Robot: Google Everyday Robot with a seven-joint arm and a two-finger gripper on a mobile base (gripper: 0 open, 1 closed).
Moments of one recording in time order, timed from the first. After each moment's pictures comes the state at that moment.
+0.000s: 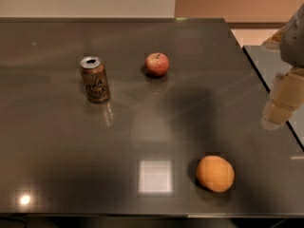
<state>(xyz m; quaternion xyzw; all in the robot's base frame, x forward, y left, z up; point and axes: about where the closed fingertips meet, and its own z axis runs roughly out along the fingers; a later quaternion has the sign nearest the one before) 0.438 -0.217 0.976 -0.60 0.78 -0.03 0.16</state>
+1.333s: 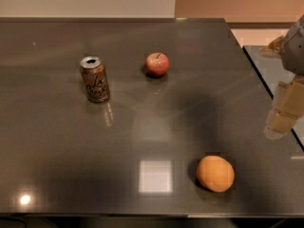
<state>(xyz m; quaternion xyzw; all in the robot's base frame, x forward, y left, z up) 0.427 -0.209 0.966 -0.63 0.76 0.00 0.16</state>
